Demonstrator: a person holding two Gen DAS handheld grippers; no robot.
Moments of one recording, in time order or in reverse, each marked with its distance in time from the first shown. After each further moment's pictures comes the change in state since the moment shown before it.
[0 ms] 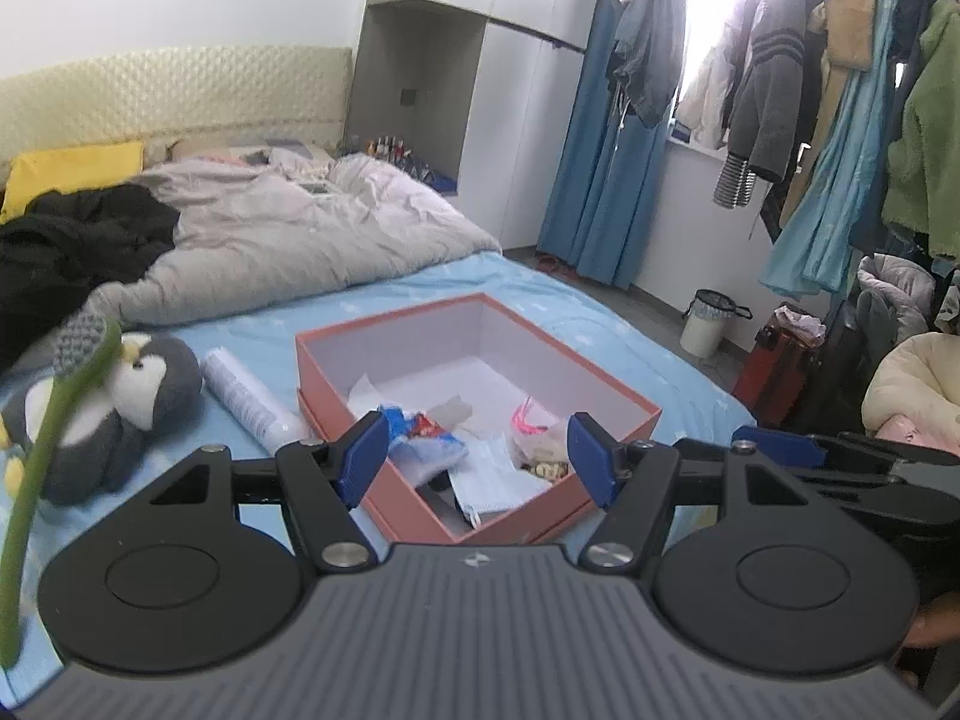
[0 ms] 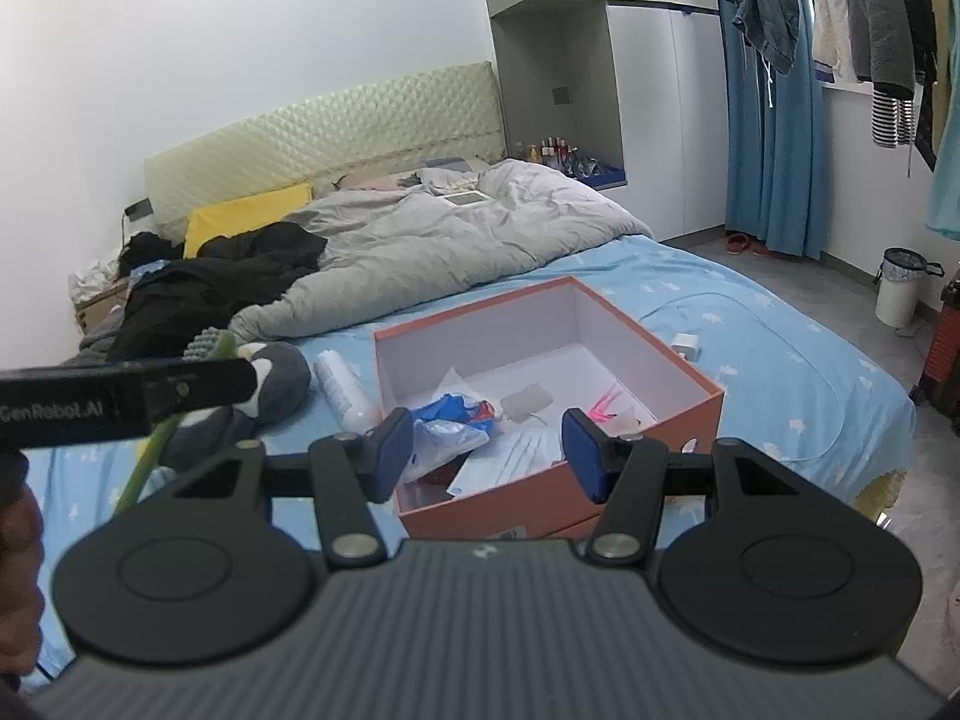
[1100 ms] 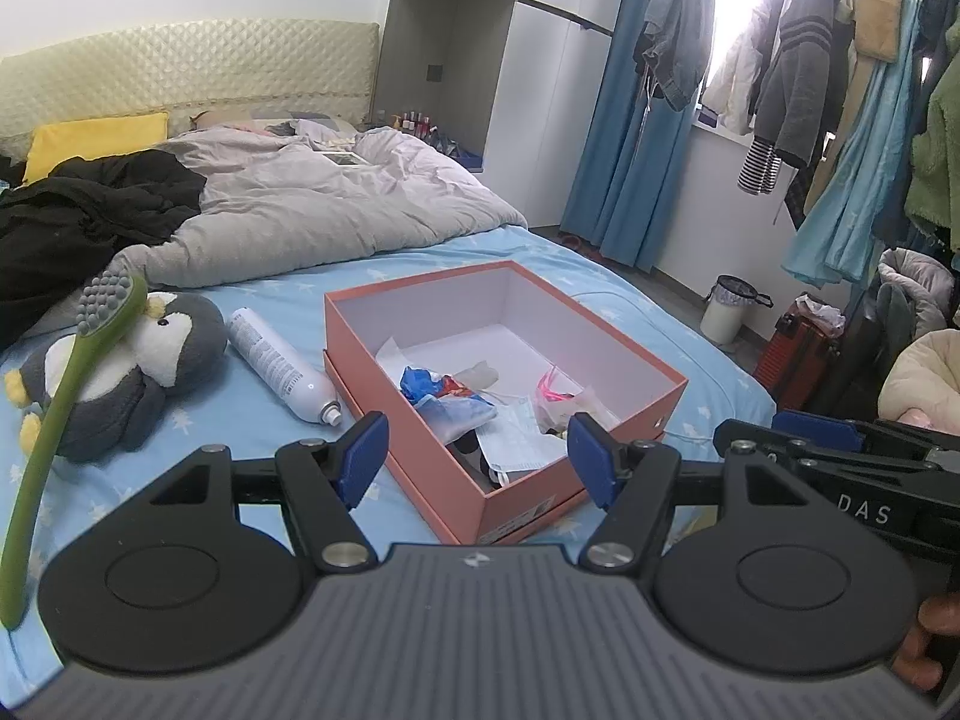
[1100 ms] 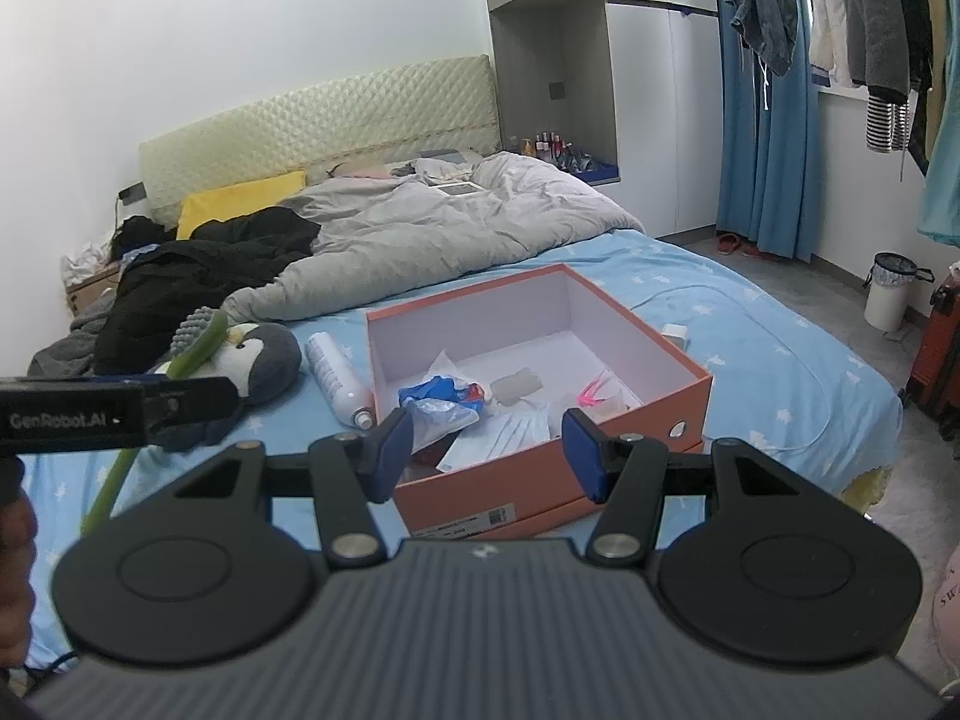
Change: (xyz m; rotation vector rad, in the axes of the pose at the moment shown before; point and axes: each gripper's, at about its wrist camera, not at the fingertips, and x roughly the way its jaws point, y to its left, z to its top) left arm 0.004 0.015 -0.020 -0.028 0.036 0.037; right arm -0.005 0.005 -0.011 -0.025 0.008 -0.020
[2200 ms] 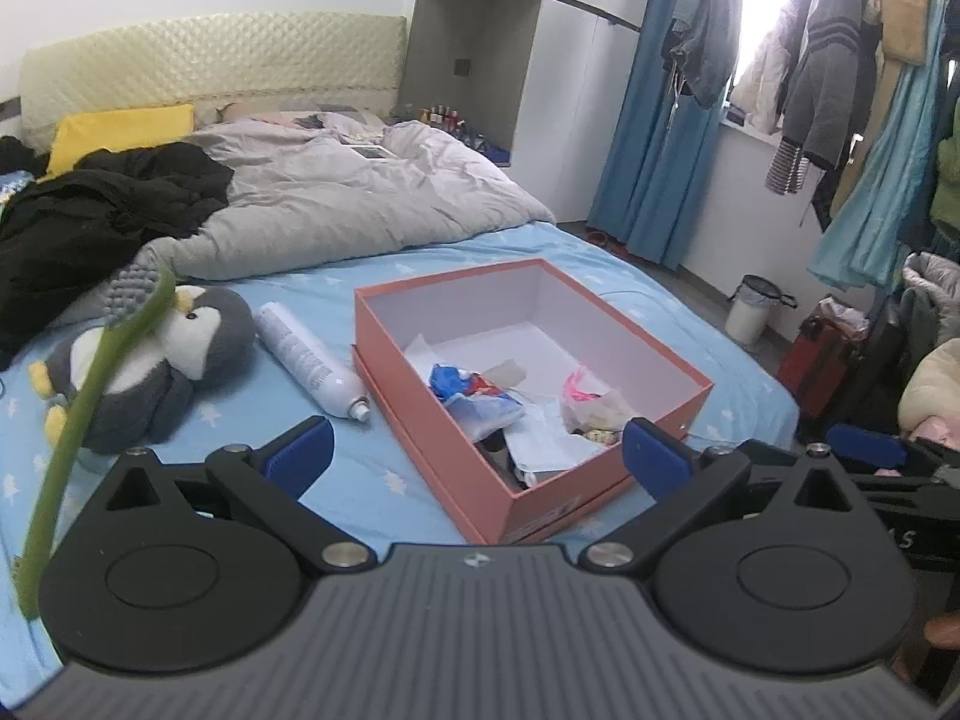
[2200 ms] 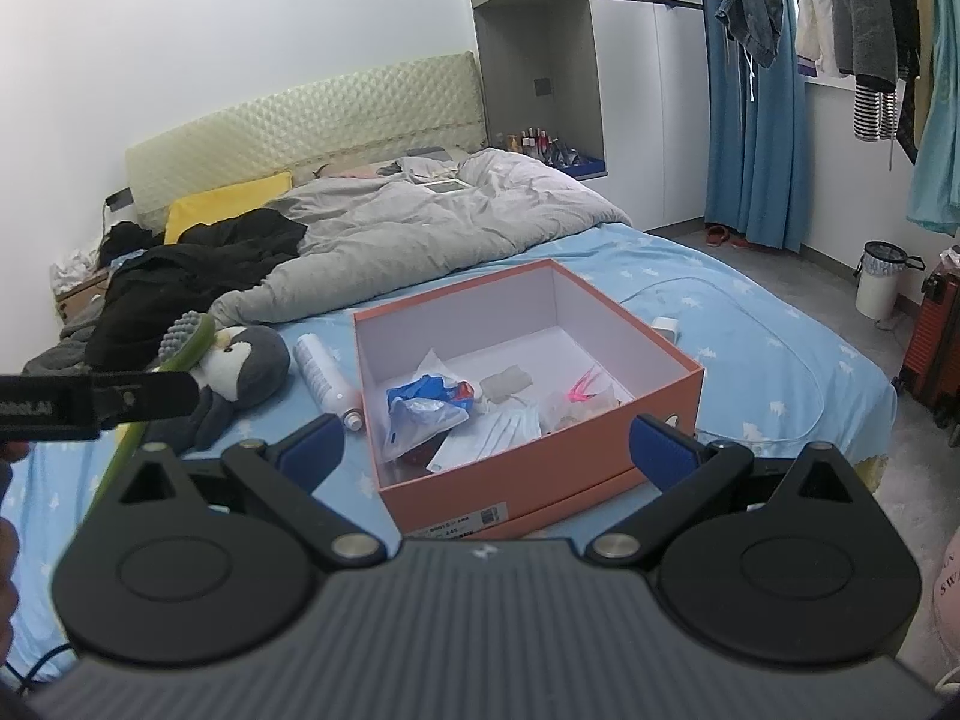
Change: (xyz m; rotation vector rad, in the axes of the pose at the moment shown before) left arm -0.006 0.007 0.007 -0.024 0.011 0.052; right arm 0.005 -0.003 -0.003 0.030 0.005 -0.024
